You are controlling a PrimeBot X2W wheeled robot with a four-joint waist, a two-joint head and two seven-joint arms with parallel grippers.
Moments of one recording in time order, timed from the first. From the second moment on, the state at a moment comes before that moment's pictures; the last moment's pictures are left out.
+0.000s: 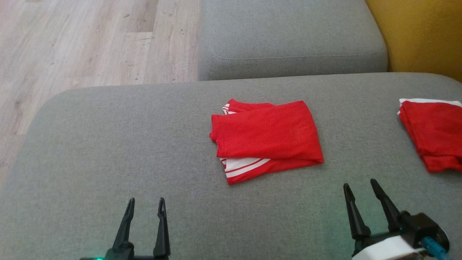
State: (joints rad) left arm 0.18 0.06 -0.24 0.12 -0.12 0.13 -0.26; right arm 0.13 -0.13 0.12 0.22 0.17 0.13 -0.25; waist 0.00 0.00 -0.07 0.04
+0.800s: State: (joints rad) left arm 0.13 0.06 -0.32 0.08 -0.16 0.05 -0.26; right arm -0.22 -0.14 -0.16 0.60 0.23 0.13 -0.16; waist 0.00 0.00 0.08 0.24
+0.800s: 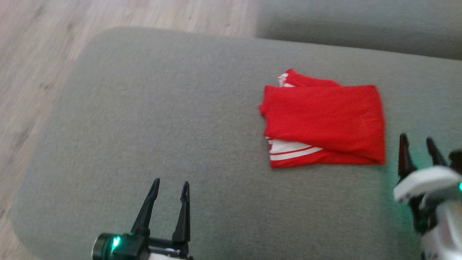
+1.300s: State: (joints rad) left arm 0.03 0.06 -0.39 0.07 -0.18 0.08 -0.26; right arm -0.50 -0.30 0.03 0.78 0.47 0.13 0.12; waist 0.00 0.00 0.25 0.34
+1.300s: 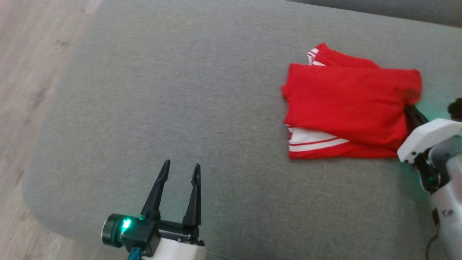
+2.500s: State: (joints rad) left arm -0.21 0.07 -0.32 0.08 -0.03 -0.01 -0.26; right arm -0.65 -0.67 -0.03 0.42 0.31 0.13 0.10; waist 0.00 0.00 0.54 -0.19
